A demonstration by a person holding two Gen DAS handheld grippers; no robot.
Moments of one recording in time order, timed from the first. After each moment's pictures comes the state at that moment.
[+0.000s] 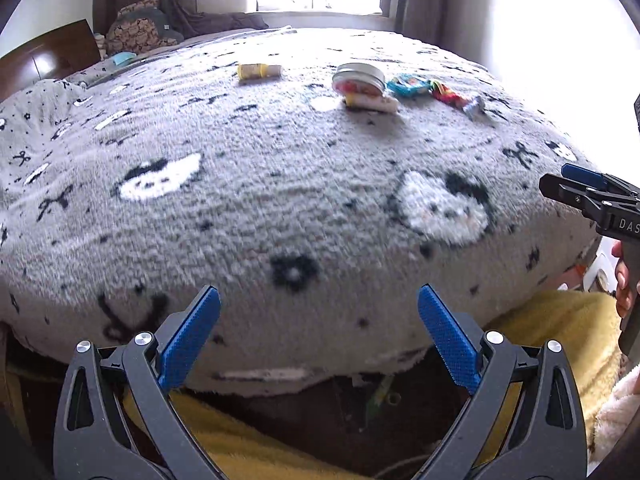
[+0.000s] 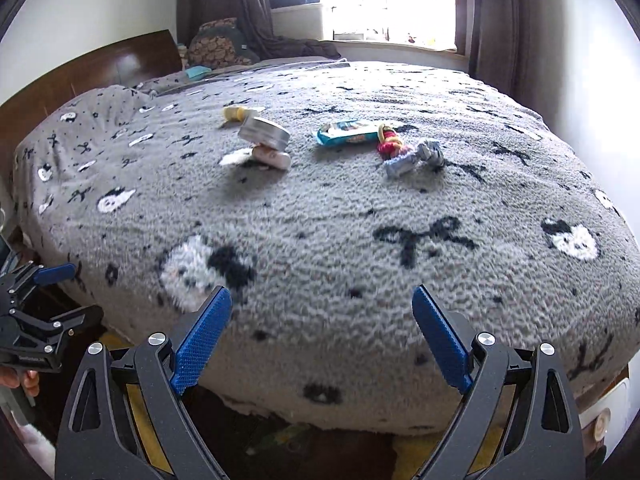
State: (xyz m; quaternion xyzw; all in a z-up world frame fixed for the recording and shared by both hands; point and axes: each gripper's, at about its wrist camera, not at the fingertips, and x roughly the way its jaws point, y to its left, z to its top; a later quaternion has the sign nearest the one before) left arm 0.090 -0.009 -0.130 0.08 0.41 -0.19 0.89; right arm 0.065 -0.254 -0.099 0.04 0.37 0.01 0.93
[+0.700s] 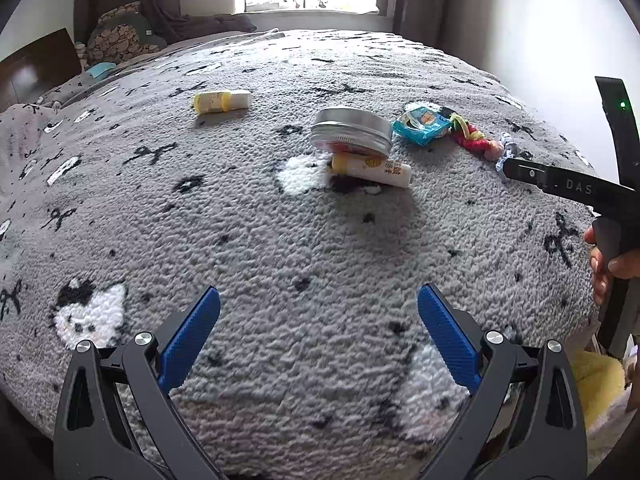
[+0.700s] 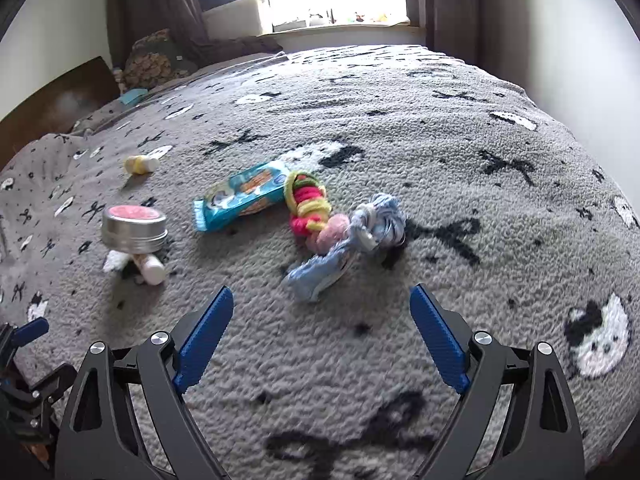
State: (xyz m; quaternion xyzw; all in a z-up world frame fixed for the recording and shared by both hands) left arm 0.204 -0.084 -0.126 0.08 0.41 -0.20 0.89; right arm 0.212 -0.333 -0.114 0.09 0.40 -0.06 0.91
